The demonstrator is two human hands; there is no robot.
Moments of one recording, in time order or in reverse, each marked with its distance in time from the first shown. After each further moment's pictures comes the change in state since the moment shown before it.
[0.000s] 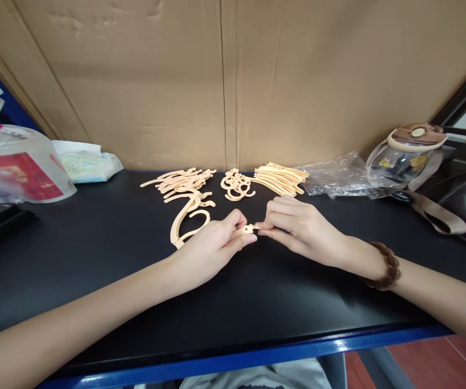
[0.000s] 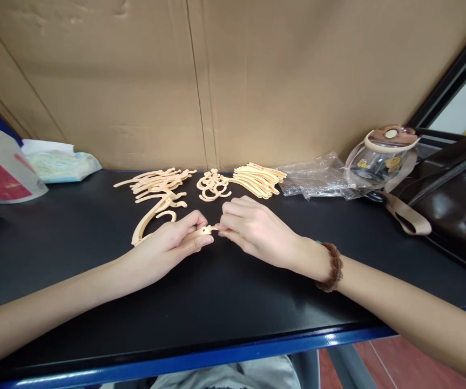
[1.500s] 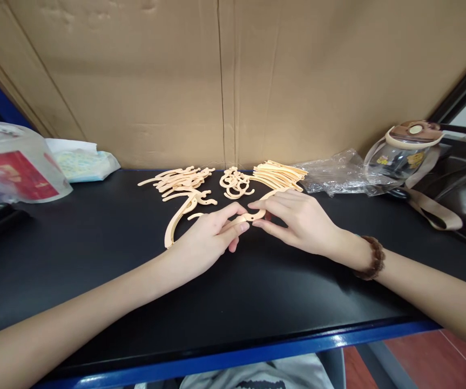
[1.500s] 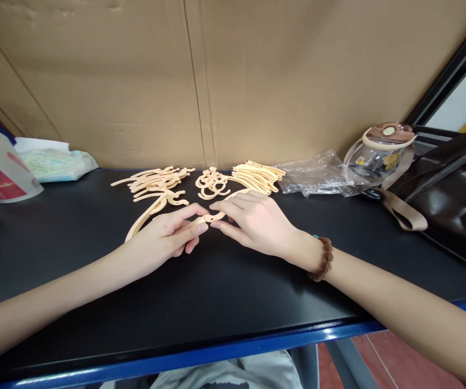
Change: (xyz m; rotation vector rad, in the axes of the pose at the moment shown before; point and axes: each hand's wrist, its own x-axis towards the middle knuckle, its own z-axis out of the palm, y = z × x) left_hand 0.003 0.000 -0.005 -0.196 -0.018 -0.058; right_hand 0.001 0.005 0.007 -0.139 0.072 0.093
